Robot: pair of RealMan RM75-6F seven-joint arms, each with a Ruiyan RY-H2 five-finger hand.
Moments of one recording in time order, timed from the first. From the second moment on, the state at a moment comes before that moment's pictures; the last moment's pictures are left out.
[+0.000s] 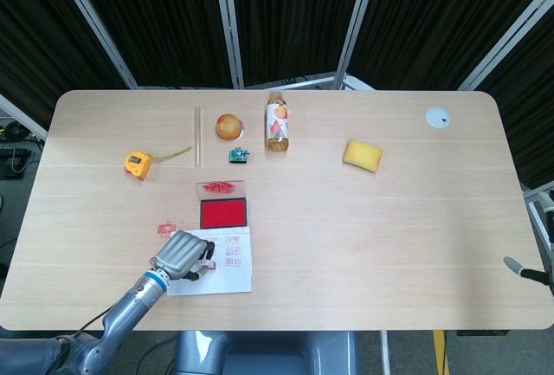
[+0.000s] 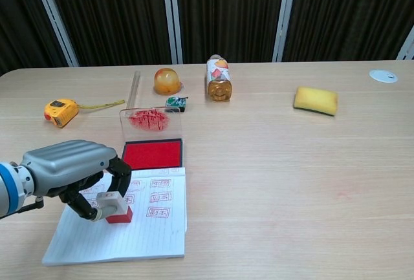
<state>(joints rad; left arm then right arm) -0.63 -1.57 0.05 -1.58 1.18 0.96 0.45 0.06 -0.96 0.15 -1.71 -1.29 1.42 0.03</state>
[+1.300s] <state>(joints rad) -0.60 -1.62 0.05 -1.48 1.21 0.93 0.44 0.06 -0.96 0.15 -1.70 -1.29 1.42 0.03</state>
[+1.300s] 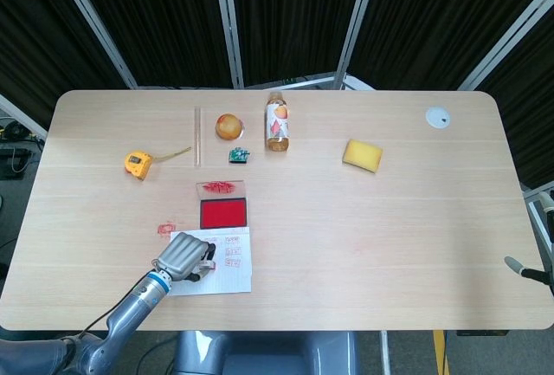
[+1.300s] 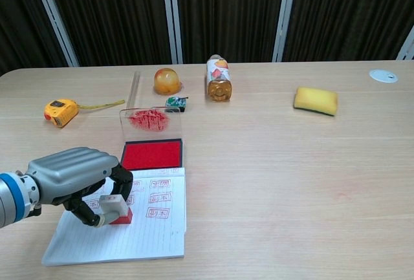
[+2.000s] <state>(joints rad) -0.61 -1.57 0.02 -1.54 1.25 0.93 0.35 0.07 -0.96 0.15 -1.70 -1.29 1.42 0.02</state>
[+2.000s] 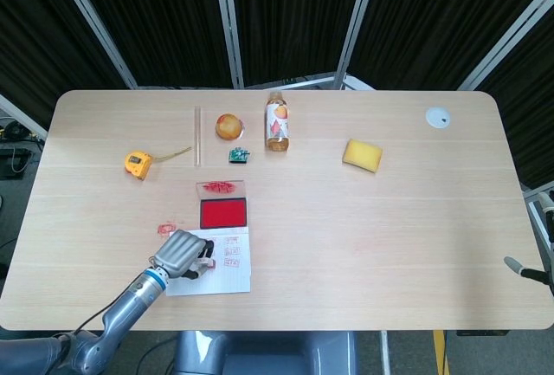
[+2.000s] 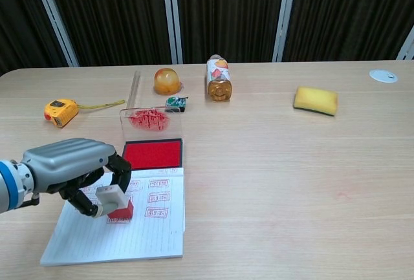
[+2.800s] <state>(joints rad) -0.61 -1.37 -0.08 -1.49 1.16 0.91 0.19 0.06 -0.98 0.14 -1.71 -1.30 1.43 -0.02</state>
